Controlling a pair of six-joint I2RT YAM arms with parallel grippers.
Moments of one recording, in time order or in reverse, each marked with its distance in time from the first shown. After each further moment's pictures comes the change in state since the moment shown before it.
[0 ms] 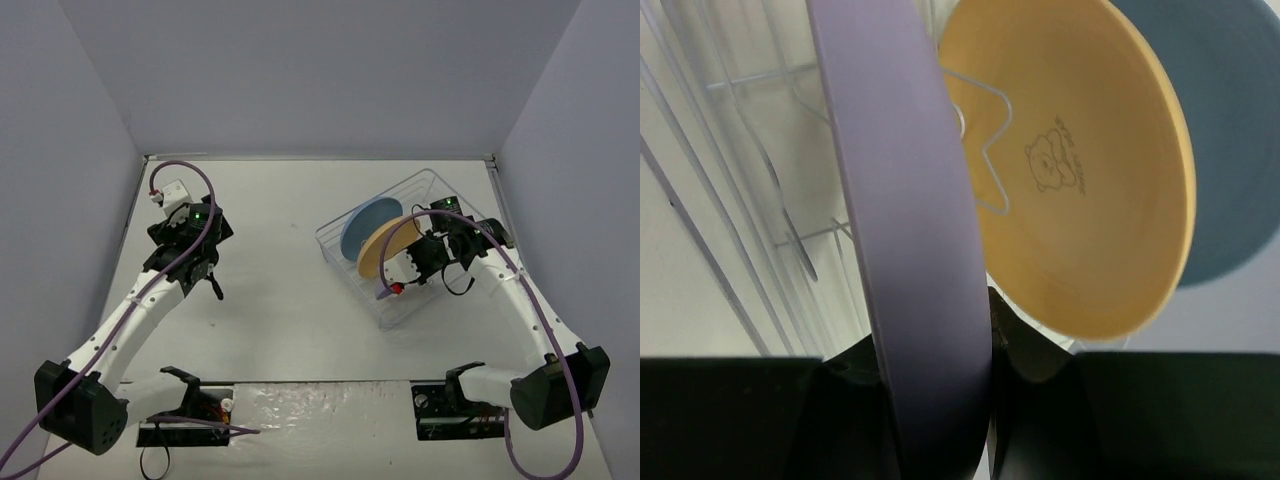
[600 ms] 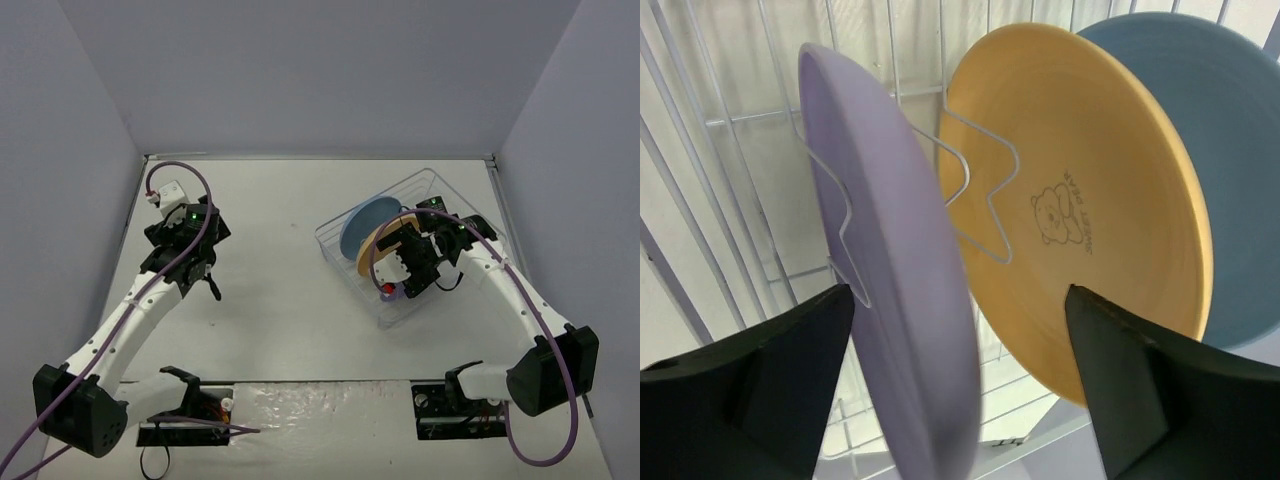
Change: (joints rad) left arm 0.017 -0.022 -0.010 -0.013 0.005 0.000; right arm 0.049 0.080 -0.024 0.044 -0.017 -0.008
